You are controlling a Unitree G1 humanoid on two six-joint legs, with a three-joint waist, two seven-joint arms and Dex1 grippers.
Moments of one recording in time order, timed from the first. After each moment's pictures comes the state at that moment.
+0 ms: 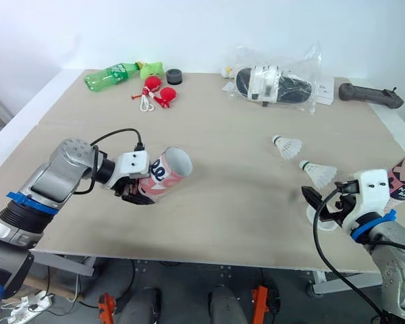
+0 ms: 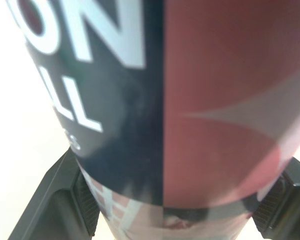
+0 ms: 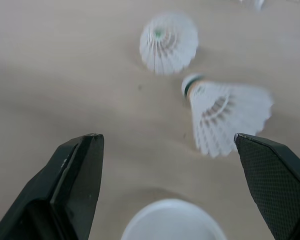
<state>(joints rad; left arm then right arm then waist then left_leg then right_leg) -0.78 0.70 -0.39 0.09 0.02 0.50 -1.36 0.00 -0.63 -0.54 -0.33 0.40 0.76 0.52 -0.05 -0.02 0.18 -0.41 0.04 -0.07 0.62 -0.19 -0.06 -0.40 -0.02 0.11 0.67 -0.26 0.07</state>
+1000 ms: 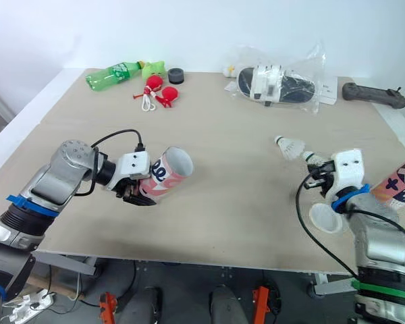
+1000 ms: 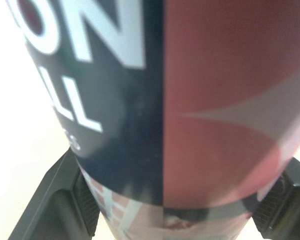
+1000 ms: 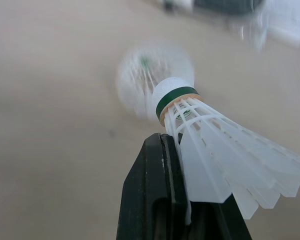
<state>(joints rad) -0.76 0.69 -0.37 0.06 0.02 0.52 -1.36 -0.23 -0.71 -0.37 0.00 0.30 0.43 0.55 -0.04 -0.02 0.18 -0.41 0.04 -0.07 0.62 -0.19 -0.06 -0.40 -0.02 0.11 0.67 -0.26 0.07</state>
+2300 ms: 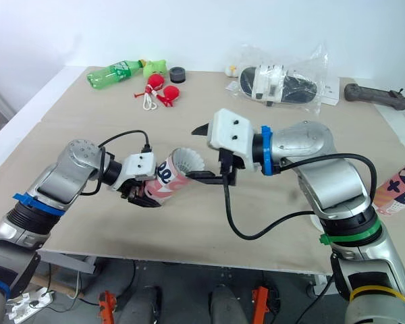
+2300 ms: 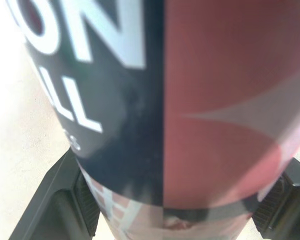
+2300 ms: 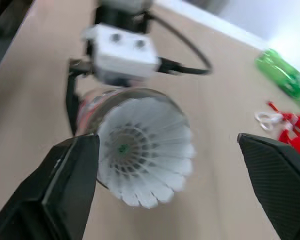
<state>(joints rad) -0.78 0.66 -0.39 0.05 0.02 0.53 -1.38 -0.74 -0.75 0.10 -0.38 0.33 0.65 0.95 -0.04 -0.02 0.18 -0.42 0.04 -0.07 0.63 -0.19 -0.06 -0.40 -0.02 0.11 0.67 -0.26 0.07</state>
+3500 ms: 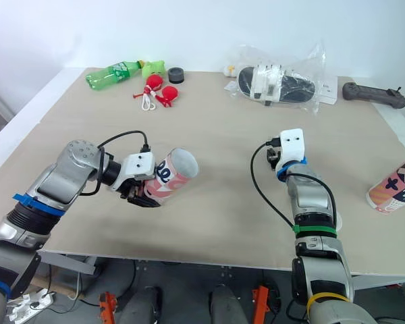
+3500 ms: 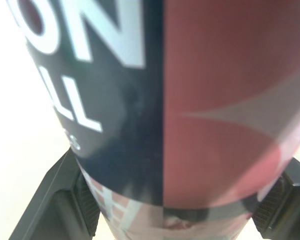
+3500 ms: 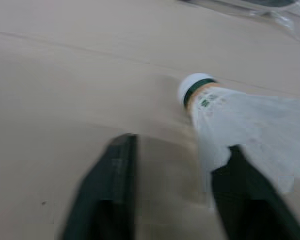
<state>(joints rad) -0.78 0.66 -0.39 0.06 0.02 0.53 -1.38 -0.70 -0.42 -0.14 0.54 0.05 0.35 0.22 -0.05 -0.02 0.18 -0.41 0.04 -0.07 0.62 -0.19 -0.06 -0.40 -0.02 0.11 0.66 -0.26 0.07</state>
